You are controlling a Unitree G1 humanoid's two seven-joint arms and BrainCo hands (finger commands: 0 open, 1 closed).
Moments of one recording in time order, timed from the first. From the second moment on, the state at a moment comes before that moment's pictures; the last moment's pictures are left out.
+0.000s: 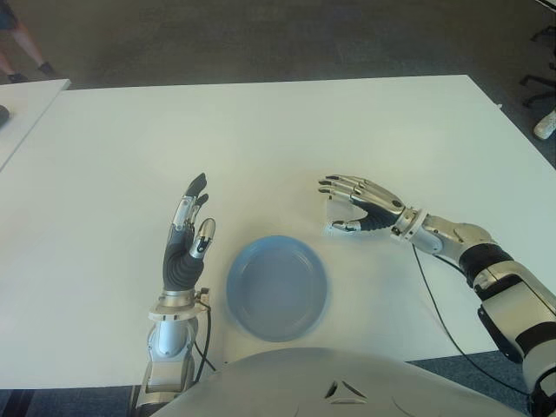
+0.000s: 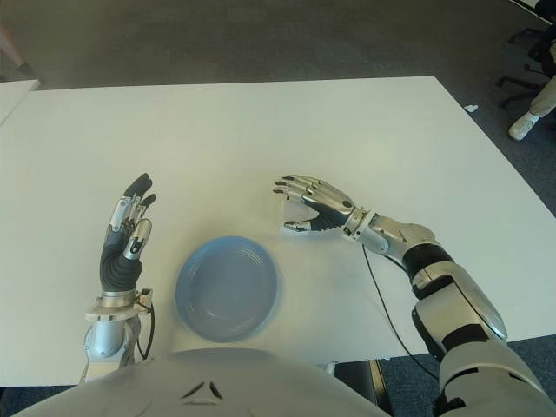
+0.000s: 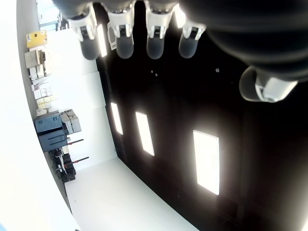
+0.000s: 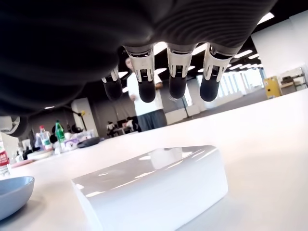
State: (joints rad) left arm 0.47 0.07 -0.01 -0.09 0.11 -0.80 0.03; right arm -0.53 -0.64 0.59 0.92 -0.88 -1.04 -0.51
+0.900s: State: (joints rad) left arm 0.50 0.06 -0.01 -0.12 0.12 -0.79 0.03; right arm -0.56 -0.65 0.63 0.95 -0.98 -1.07 -0.58
